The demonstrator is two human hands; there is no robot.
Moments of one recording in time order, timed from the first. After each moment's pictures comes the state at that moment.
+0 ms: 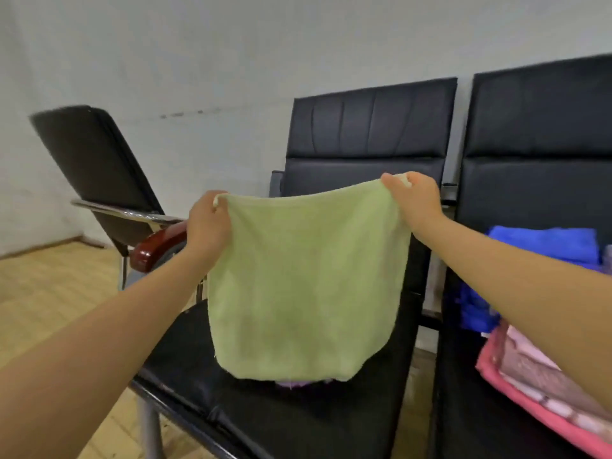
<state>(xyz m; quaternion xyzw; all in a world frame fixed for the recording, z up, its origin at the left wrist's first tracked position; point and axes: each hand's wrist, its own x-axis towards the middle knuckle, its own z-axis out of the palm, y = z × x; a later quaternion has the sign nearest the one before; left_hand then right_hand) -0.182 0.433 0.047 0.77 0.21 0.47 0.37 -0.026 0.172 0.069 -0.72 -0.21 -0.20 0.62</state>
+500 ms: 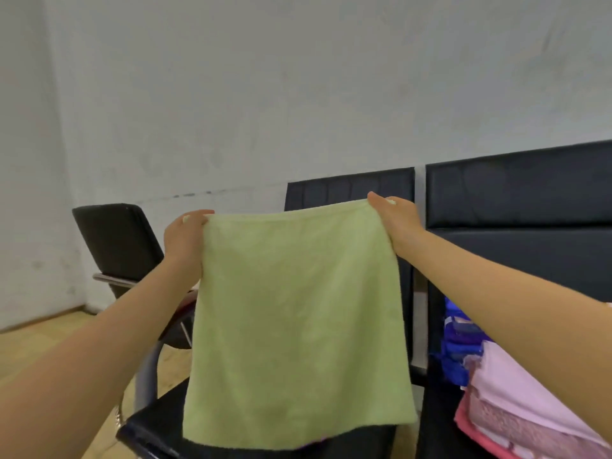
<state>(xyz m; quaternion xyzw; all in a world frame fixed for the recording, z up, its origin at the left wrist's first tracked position) -0.260 0.386 0.165 0.60 0.16 0.52 0.59 -0.097 0.126 0.173 -0.64 -0.21 -0.11 0.73</state>
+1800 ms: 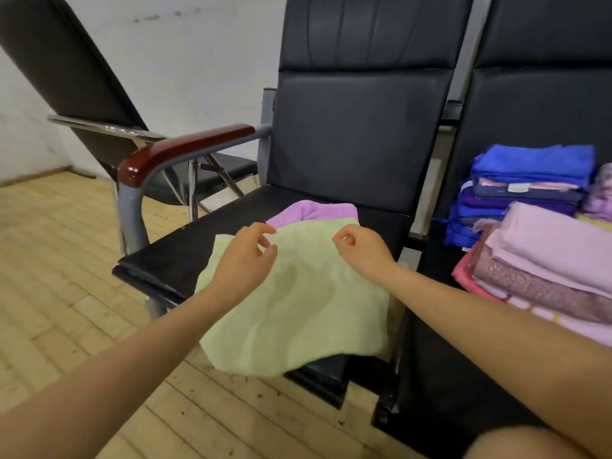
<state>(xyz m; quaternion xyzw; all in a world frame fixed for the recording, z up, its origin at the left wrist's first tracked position) -0.250 0.344 -0.096 0.91 0.17 0.24 0.29 -0.110 0.174 -0.117 -0.88 -0.26 -0.01 0.39</state>
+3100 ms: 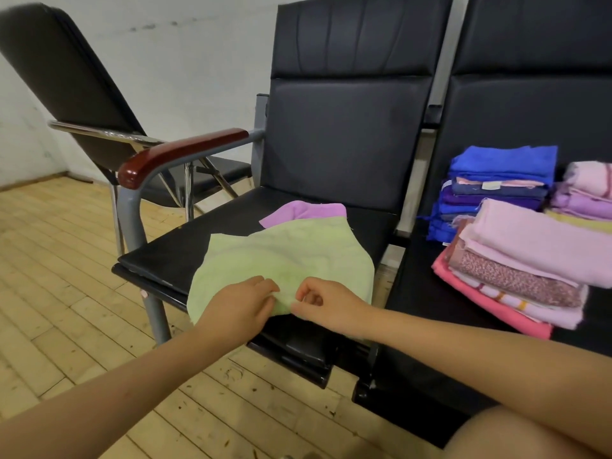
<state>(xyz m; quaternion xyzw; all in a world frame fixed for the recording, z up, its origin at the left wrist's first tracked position) -0.301 0.323 -0.140 0.98 0.02 0.17 0.08 -0.198 0.150 -0.142 -0.82 -0.42 0.16 0.36</state>
